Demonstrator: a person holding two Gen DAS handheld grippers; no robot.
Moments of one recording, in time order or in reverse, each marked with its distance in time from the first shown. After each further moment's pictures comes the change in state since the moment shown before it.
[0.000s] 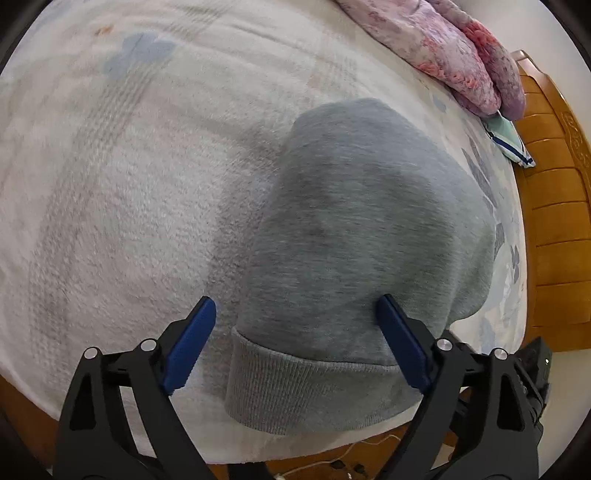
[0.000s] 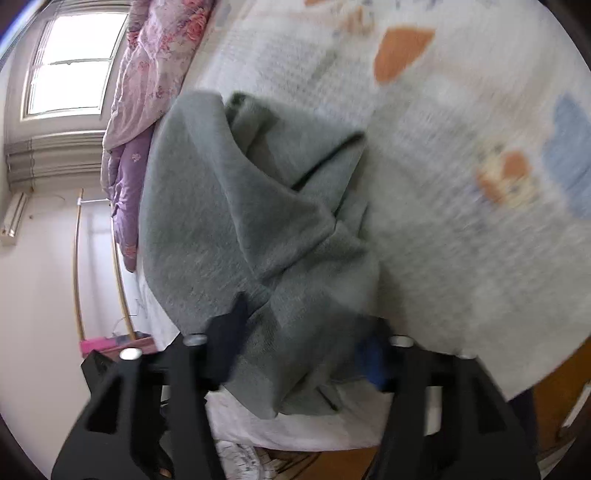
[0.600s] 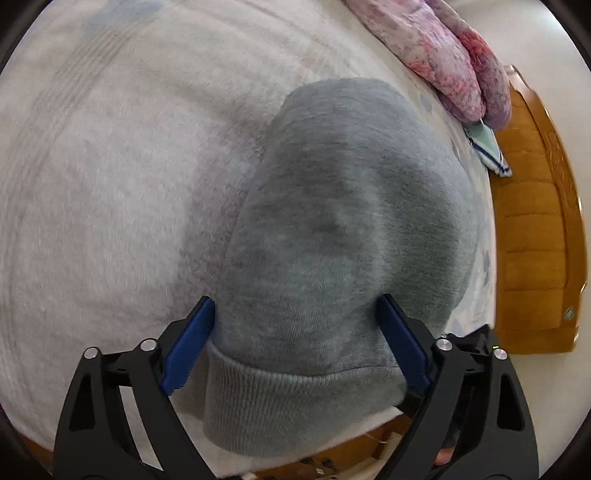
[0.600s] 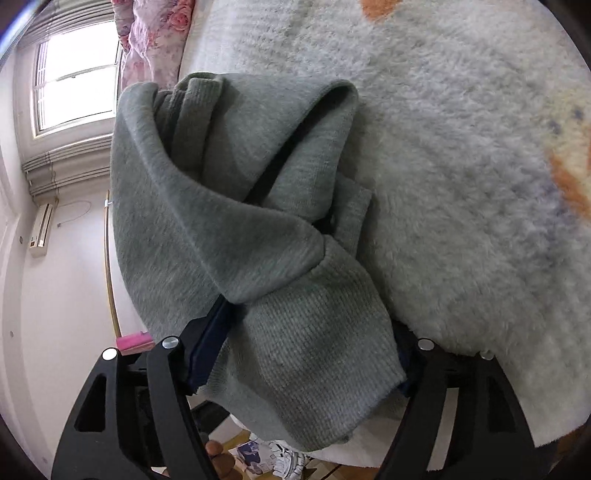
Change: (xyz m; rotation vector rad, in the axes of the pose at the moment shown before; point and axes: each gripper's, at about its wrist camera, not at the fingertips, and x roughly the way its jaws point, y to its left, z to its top) left arm 0.028 0.002 0.004 -0.018 0.028 -0.137; right arm 0.071 -0.016 0.024 0.080 0.089 0.168
